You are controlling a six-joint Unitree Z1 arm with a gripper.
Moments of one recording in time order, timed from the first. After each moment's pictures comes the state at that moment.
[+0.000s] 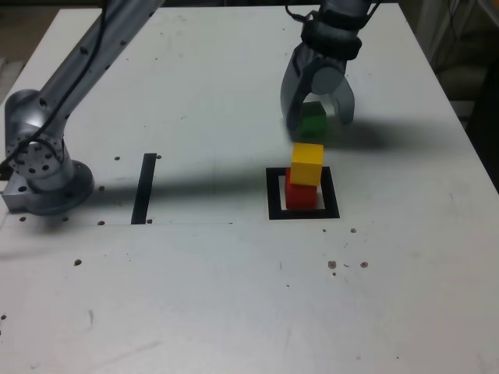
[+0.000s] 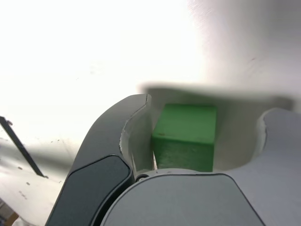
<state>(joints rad) 0.34 2.41 -2.09 1.55 0.03 0.26</state>
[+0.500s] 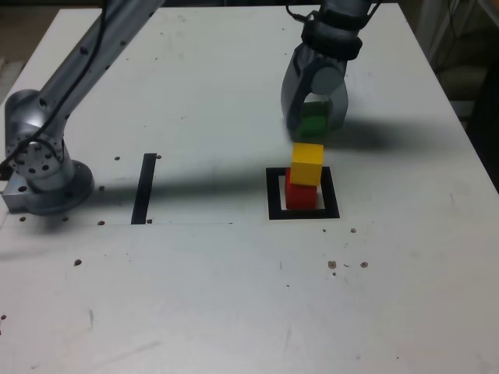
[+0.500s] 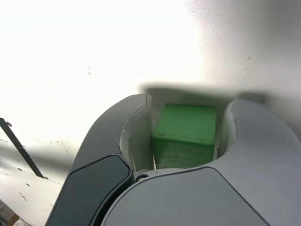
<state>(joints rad) 0.34 2.41 -2.09 1.55 0.02 0.26</state>
